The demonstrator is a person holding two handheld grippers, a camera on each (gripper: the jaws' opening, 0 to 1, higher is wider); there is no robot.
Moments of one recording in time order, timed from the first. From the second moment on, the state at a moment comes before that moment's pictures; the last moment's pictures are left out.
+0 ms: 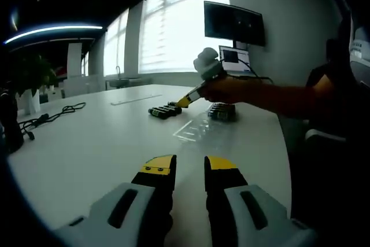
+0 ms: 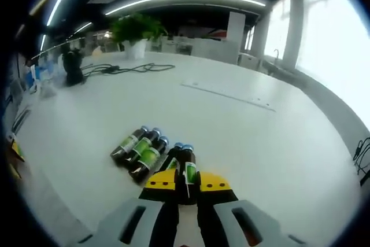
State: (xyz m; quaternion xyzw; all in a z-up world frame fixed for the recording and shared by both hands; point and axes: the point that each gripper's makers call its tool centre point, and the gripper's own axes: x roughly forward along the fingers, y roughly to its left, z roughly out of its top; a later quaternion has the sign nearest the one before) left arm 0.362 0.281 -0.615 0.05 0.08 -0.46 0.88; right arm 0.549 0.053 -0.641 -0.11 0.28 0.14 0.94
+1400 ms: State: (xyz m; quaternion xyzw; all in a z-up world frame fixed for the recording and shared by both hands) left arm 0.362 0.281 -0.614 0.04 0.08 -0.46 0.88; right arm 0.460 0.094 -0.585 -0.10 0.22 0.16 0.96
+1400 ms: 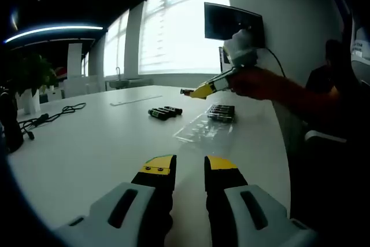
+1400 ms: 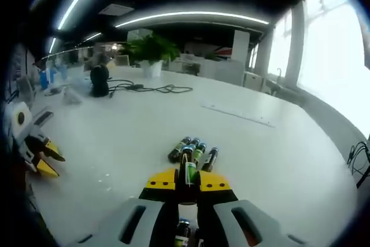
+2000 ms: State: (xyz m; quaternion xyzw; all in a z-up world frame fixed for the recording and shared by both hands) left arm 0.362 0.281 -0.614 0.04 0.08 -0.46 0.88; right arm 0.427 0.103 -0.597 -0.07 0.23 0.17 0.96
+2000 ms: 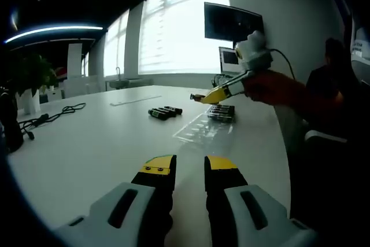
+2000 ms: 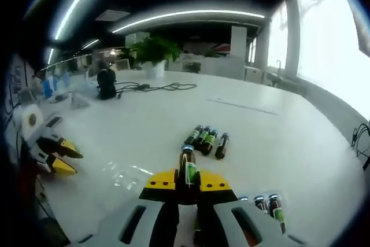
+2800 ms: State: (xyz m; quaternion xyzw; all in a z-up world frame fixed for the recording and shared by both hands) left arm 0.362 0.281 -0.614 0.04 0.08 -0.46 0.88; right arm 0.398 0.116 -0.616 -0.05 0.25 0.14 0.96
